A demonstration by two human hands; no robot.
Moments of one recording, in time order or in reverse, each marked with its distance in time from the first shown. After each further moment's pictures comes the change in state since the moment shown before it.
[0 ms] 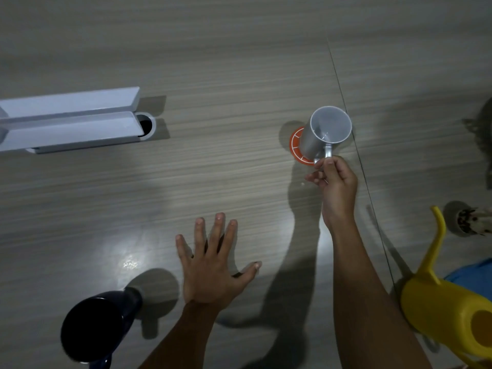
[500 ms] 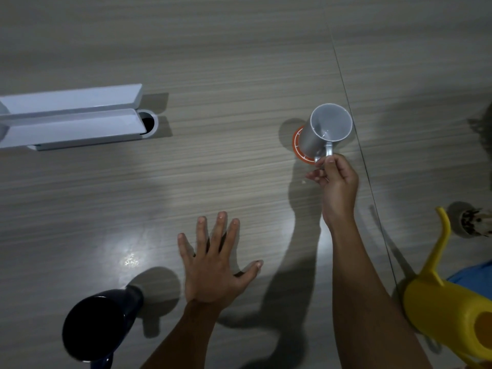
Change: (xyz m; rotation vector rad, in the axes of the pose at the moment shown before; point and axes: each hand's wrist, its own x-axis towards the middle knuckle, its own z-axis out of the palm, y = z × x) left_hand 0.000 0.000 0.003 -0.016 0.027 0.005; right_hand 0.001 0.001 0.006 0.009 0.005 -0.027
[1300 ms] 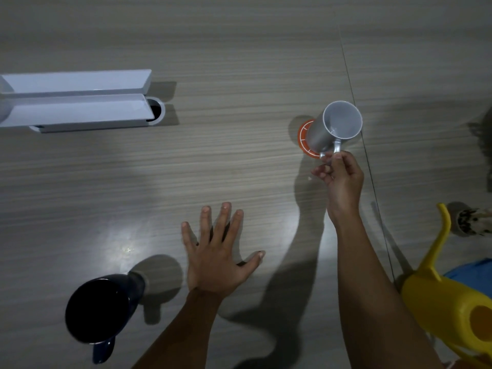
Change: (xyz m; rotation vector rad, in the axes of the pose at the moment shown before) left_hand -0.002 -0.004 0.006 -0.009 0.072 0.025; right_hand -0.004 0.002 -0.003 0.034 0.013 0.020
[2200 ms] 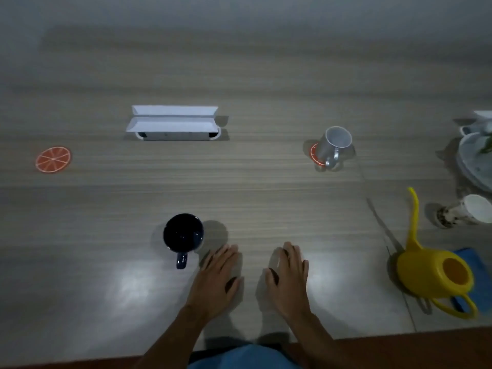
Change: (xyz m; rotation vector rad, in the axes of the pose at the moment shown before) left_hand -0.159 -0.080 0.010 -0.164 0.039 0.172; right_hand -0.296 0.098 -0.023 -1.127 -0.416 -0.237
